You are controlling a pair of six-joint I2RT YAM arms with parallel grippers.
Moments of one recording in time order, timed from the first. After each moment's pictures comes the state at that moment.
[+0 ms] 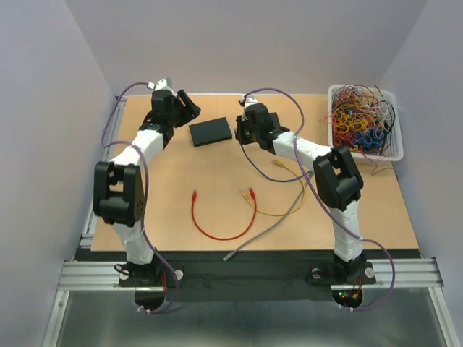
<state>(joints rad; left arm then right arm) -0.17 1.73 1.30 0.04 0.11 -0.62 0.57 2.09 1.61 -0.05 0.04 0.24</state>
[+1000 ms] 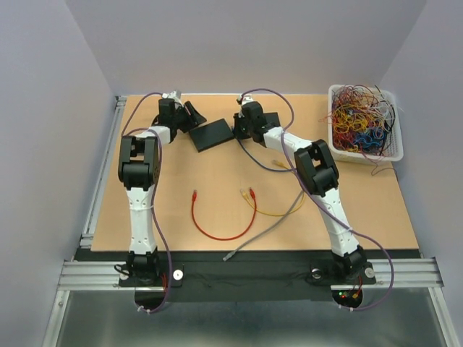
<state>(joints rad) -0.08 2.38 1.69 0.19 0.43 -0.60 0.51 2.49 2.01 -0.10 -0.06 0.26</state>
